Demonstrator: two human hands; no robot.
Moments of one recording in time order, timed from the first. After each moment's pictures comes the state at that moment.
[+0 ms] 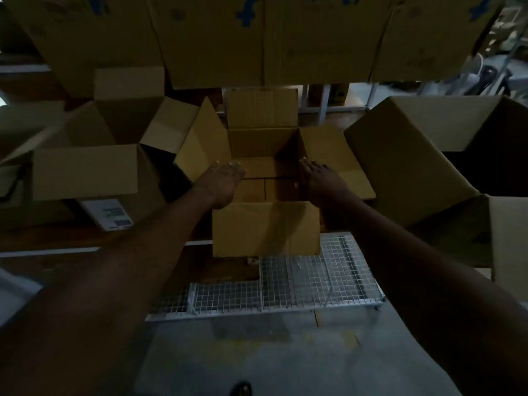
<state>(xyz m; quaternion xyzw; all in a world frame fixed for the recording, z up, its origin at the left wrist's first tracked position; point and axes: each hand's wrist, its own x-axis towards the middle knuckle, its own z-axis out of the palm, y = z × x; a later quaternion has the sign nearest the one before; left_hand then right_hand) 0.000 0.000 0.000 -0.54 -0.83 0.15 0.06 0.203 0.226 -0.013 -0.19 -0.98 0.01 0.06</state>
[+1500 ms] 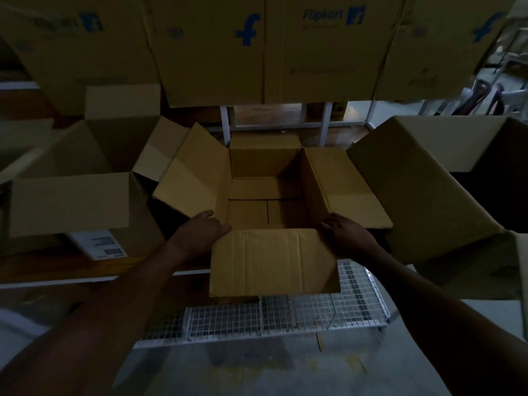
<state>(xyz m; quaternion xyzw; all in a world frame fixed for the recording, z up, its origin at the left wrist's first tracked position) -0.069 -0.034 -0.069 -0.67 -0.71 0.18 0.15 0.233 0.276 -0.085 -0.05 -0.99 -0.10 0.04</state>
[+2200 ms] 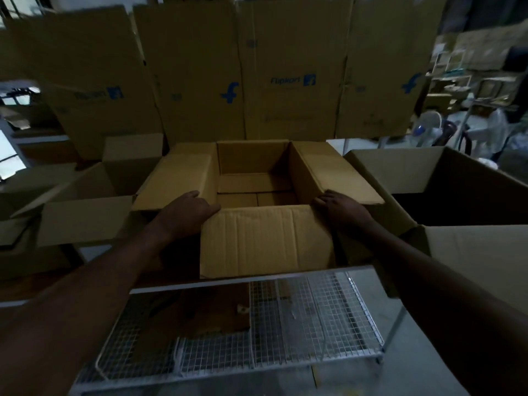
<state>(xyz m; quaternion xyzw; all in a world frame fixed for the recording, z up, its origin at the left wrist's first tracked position) 0.052 -0.045 0.094 -0.60 -0.75 0.18 0.21 0.324 0.288 0.049 -0.09 -0.97 -0.15 0.14</state>
